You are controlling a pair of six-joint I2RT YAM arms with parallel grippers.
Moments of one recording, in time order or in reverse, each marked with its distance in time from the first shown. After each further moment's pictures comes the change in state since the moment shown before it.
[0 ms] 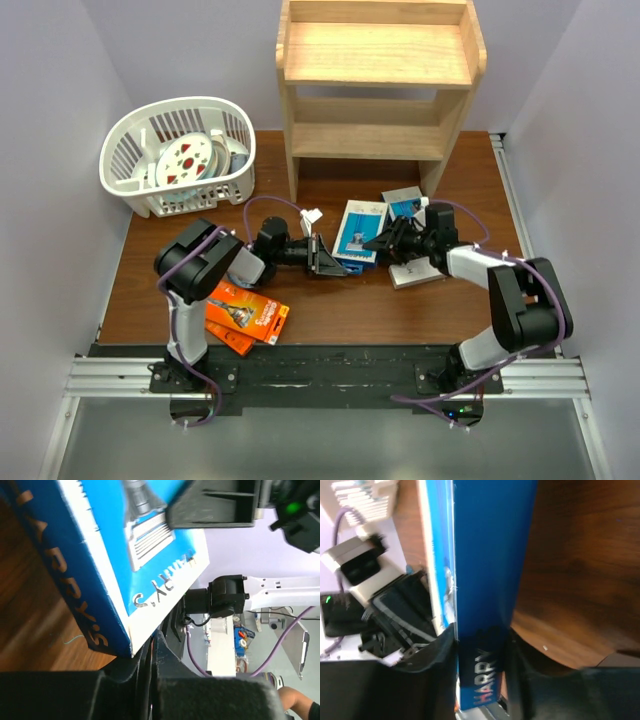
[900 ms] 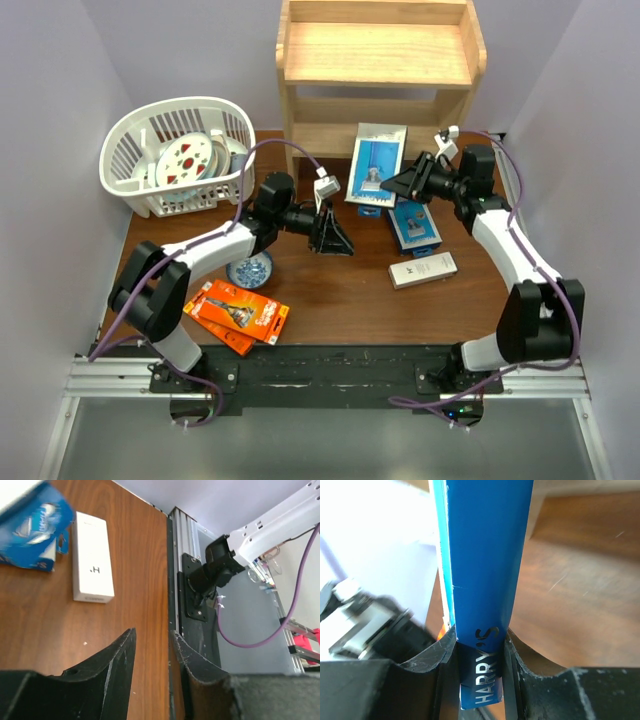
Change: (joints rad) left arm -0.017 -0.349 0.310 -0.719 0.132 0.708; right arm -0.133 -0.099 0.440 -0.237 -0.124 -0.240
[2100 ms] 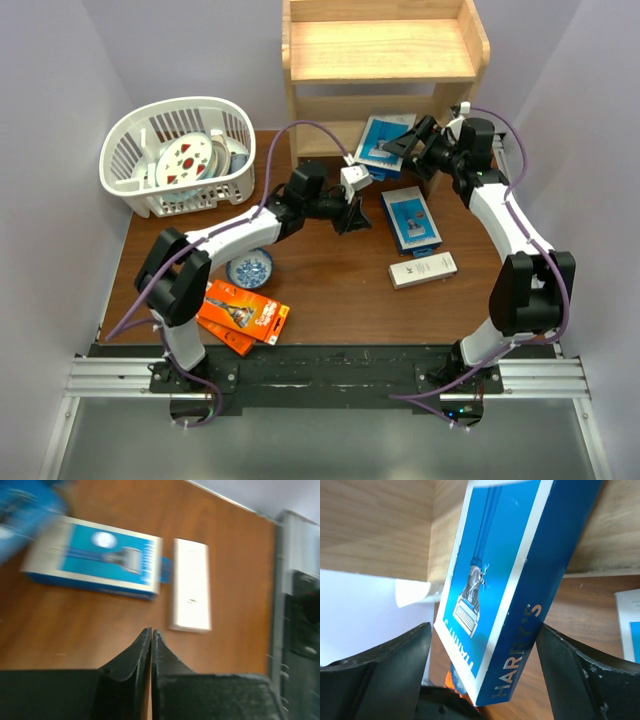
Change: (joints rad) left arm -0.098 0.160 0.279 -0.196 -0.405 0.291; right arm -0.022 0.192 0.248 -0.012 0.223 0.126
